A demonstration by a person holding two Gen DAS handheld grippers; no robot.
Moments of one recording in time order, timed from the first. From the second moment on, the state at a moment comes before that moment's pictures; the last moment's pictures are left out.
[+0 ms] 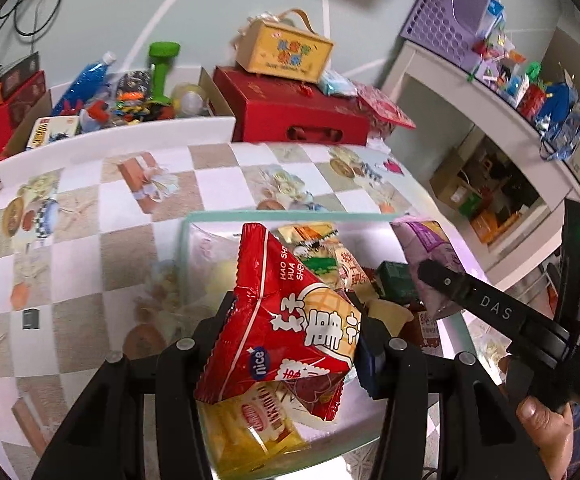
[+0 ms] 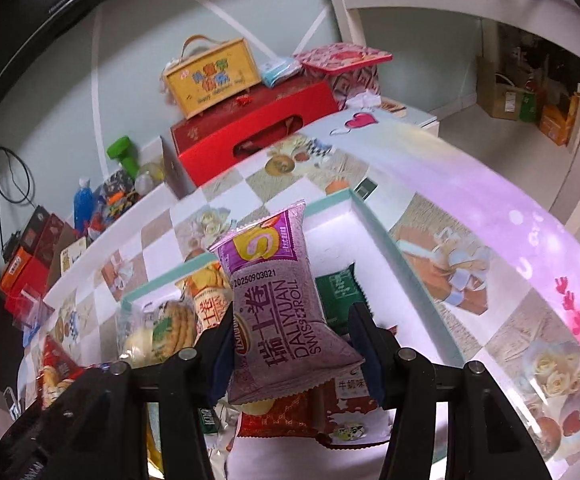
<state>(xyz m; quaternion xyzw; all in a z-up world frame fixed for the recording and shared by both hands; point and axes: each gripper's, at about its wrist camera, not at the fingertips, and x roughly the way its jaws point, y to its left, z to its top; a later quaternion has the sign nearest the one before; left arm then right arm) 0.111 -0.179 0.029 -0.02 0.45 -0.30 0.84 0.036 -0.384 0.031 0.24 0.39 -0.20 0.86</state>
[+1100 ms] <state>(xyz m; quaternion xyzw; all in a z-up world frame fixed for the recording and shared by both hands) 0.110 -0.176 0.026 -0.01 0.46 -0.27 0.84 0.044 -0.377 0.021 0.22 0.43 -0.21 0.85</state>
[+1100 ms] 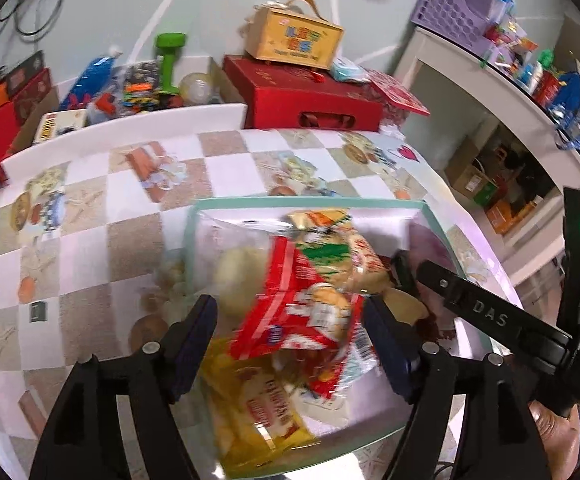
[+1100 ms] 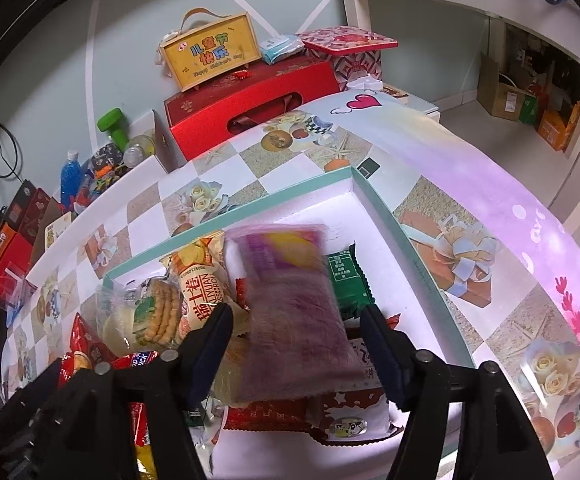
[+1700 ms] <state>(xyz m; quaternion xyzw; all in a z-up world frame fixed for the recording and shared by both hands) 0.107 -0.091 0.001 -0.04 0.45 -0.10 0.89 0.052 -0.348 0.024 0.16 0.43 -0.19 0.87</state>
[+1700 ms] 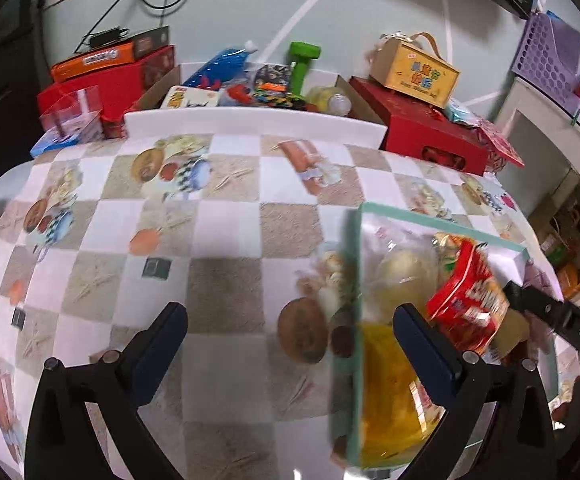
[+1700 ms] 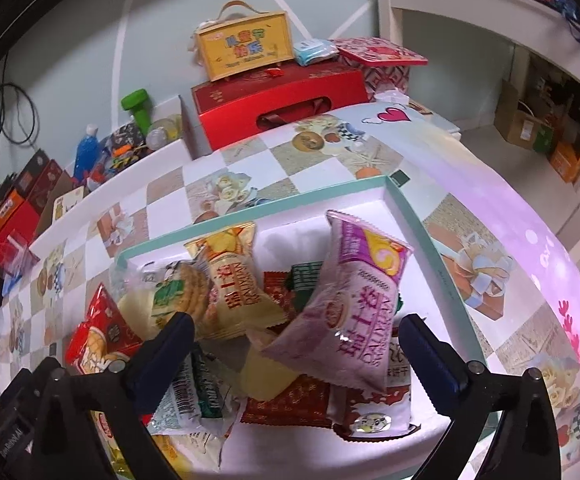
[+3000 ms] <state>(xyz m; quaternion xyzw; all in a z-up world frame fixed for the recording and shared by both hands) 0.007 -0.027 -0.019 0.01 0.50 0.05 0.87 -0.025 -0.246 0.020 0.09 0.46 -0.11 0.88</state>
